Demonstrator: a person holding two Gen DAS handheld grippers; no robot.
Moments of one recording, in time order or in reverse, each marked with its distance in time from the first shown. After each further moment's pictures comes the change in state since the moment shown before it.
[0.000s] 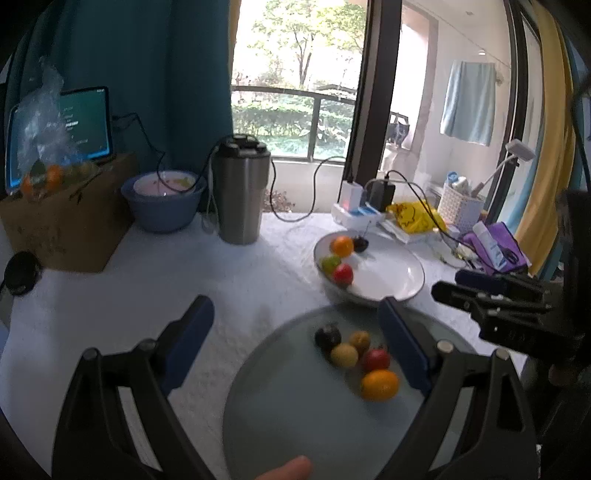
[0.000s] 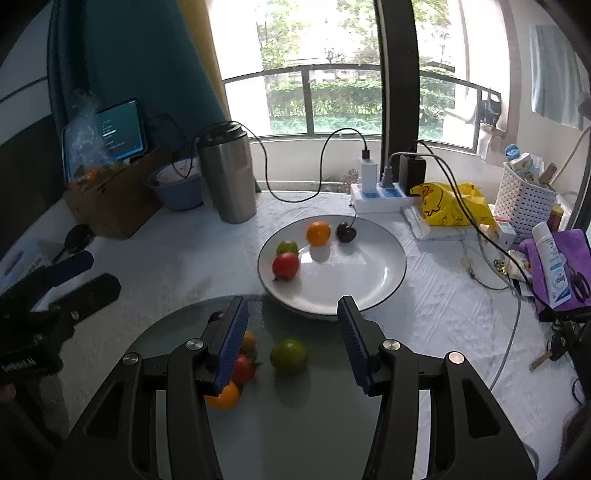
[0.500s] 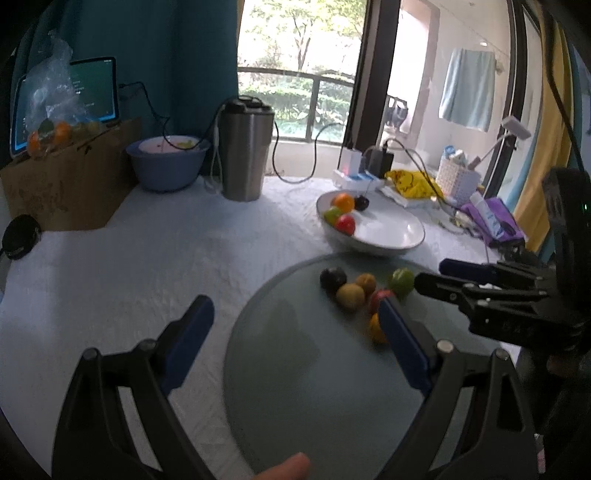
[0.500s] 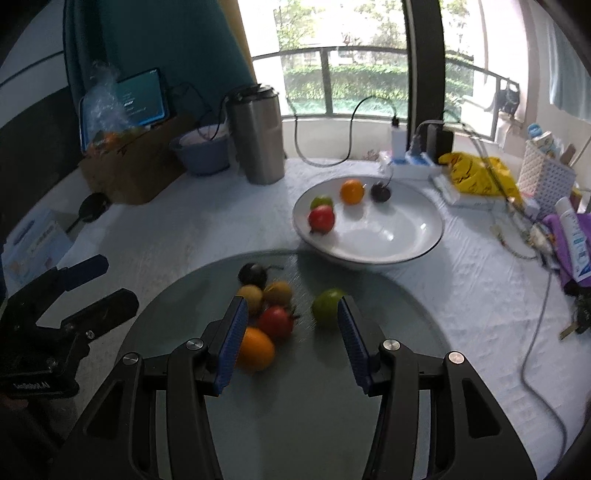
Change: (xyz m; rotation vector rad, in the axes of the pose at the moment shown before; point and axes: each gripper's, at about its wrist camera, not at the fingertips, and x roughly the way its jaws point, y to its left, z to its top) left arm -0.007 0.008 -0.045 0.003 0.070 -0.005; right arm 0.015 0.027 -0.035 -0.022 0.079 0.069
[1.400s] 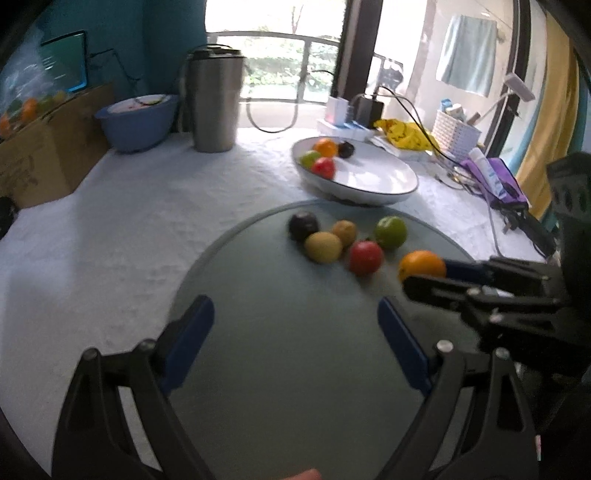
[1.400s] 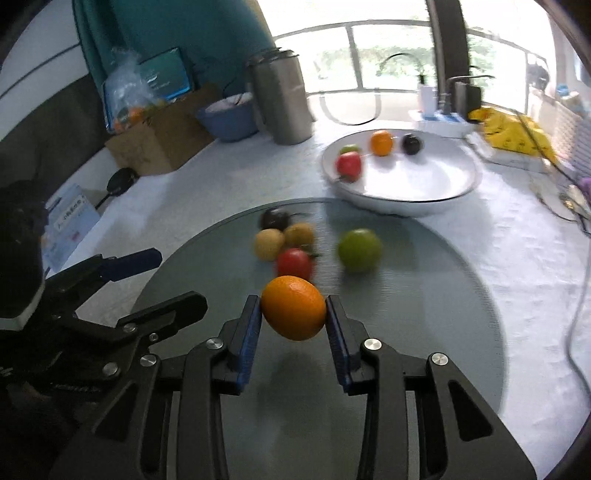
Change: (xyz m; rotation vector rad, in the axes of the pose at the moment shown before) left arm 0.042 -0.036 -0.018 0.022 0.162 -0.023; right arm 0.008 -0.017 -0.030 0.010 0.074 0.146
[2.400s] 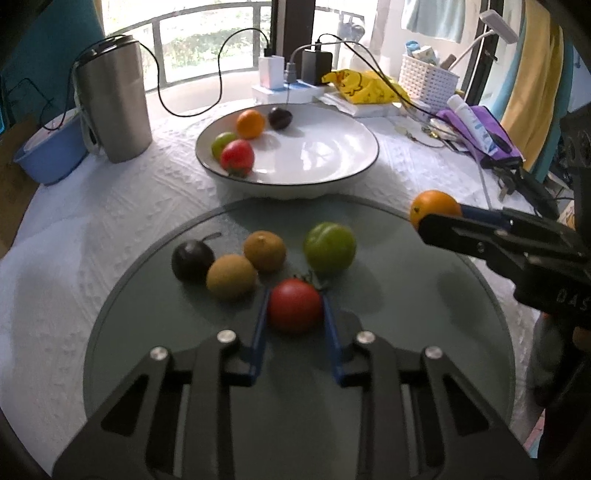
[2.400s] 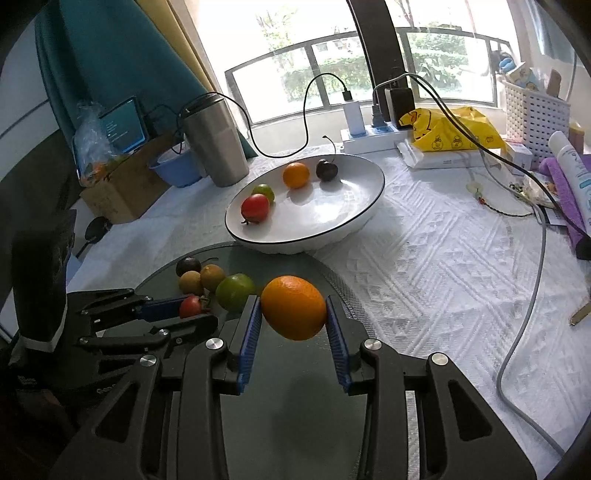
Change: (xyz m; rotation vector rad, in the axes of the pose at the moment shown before) left arm 0.065 -0.061 0.035 0.151 0.147 -0.053; right arm -0.022 -0.084 0.013 0.109 -0.088 -0.024
